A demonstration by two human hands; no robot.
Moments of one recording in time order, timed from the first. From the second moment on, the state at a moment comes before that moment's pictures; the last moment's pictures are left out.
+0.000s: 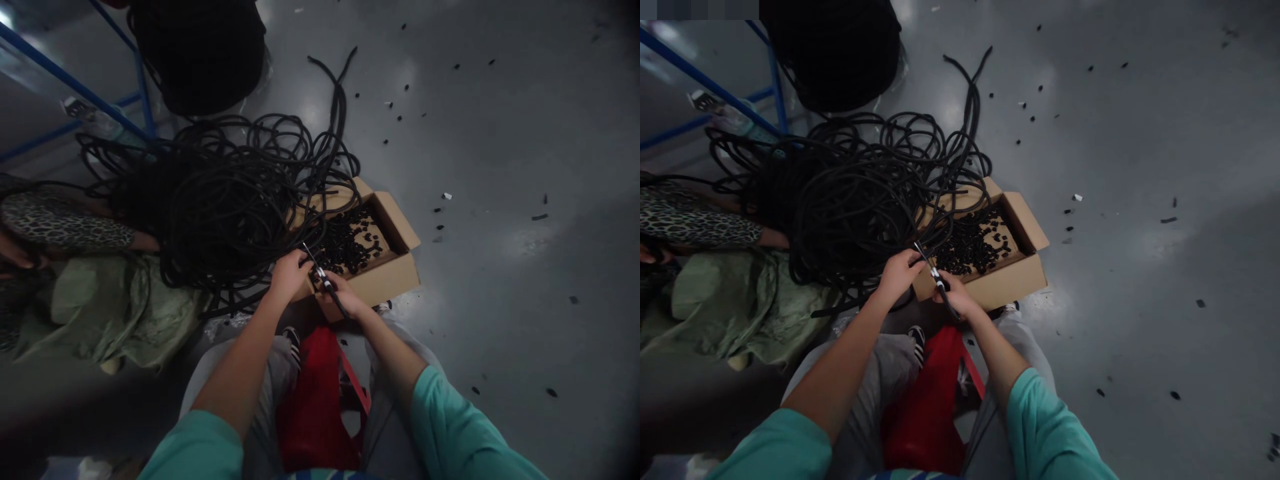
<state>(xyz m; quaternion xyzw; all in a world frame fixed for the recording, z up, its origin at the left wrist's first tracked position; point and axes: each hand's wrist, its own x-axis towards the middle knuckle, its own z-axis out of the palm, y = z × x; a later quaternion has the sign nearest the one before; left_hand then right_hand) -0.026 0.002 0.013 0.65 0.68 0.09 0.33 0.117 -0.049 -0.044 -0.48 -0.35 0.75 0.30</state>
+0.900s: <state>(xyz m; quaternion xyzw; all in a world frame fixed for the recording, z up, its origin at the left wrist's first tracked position) -0.019 -0.002 0.020 0.66 0.70 0.08 0.27 0.118 -0.048 -0.034 -0.45 -0.29 0.80 0.28</state>
